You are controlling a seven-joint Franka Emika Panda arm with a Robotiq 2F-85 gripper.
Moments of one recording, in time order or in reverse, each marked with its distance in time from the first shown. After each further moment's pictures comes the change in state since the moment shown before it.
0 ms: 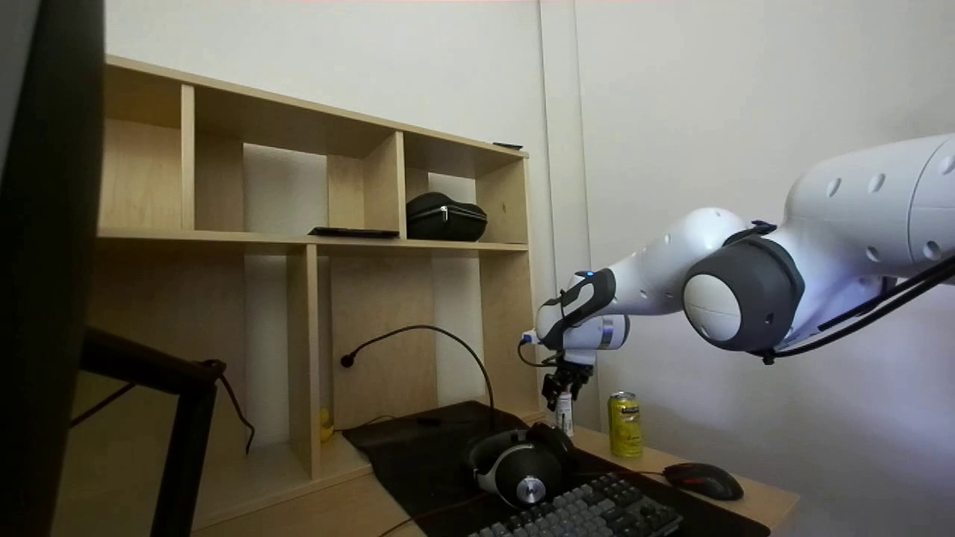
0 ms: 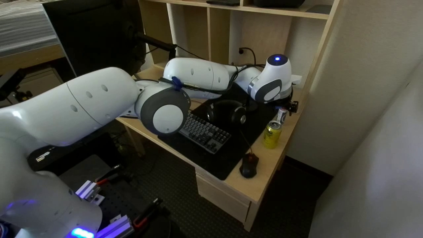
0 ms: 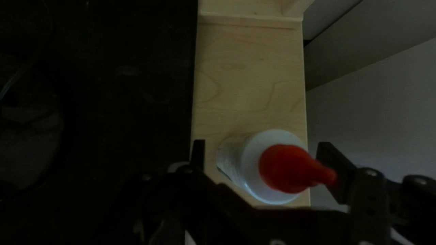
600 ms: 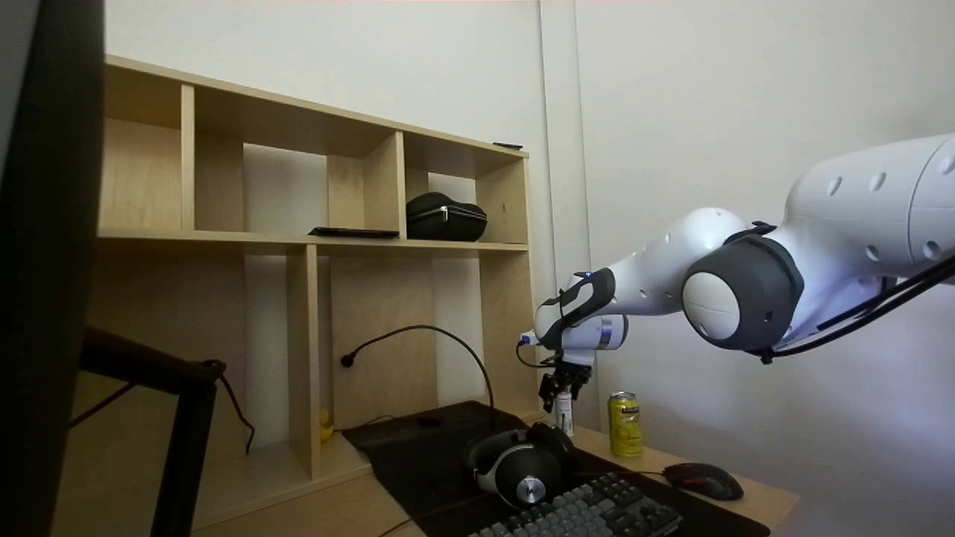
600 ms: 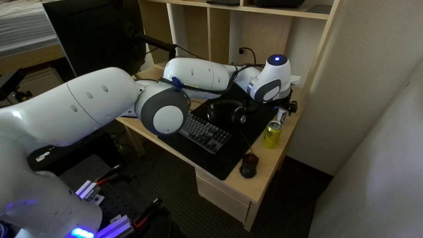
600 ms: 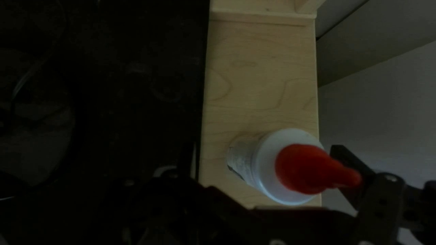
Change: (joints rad) arm -0.003 0.000 0.022 0.001 -0.011 -0.017 0.000
